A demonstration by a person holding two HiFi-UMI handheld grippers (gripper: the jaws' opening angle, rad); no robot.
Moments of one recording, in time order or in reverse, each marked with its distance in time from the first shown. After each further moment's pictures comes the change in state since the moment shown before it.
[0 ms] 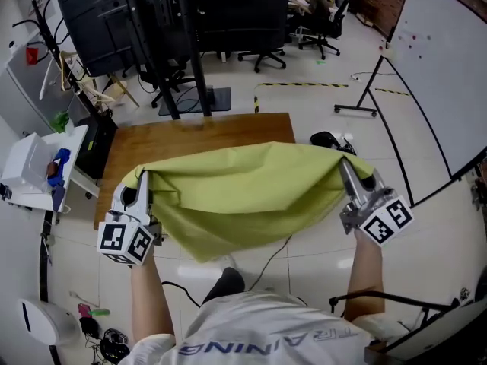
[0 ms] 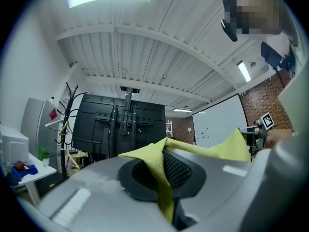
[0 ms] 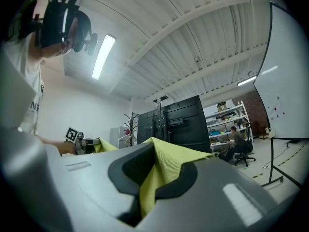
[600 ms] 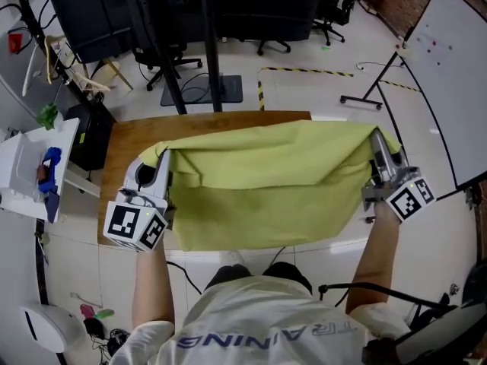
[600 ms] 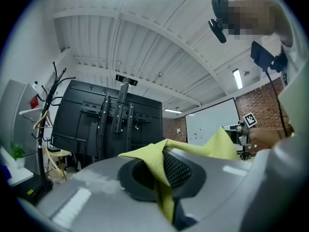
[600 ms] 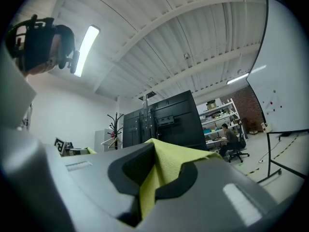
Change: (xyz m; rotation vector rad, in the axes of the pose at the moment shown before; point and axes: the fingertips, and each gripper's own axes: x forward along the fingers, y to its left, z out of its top) left arm 0.114 0.086 -0.011 -0.027 -0.005 -0.176; right arm 0.146 -0.062 0.009 0.058 -0.008 -0.135
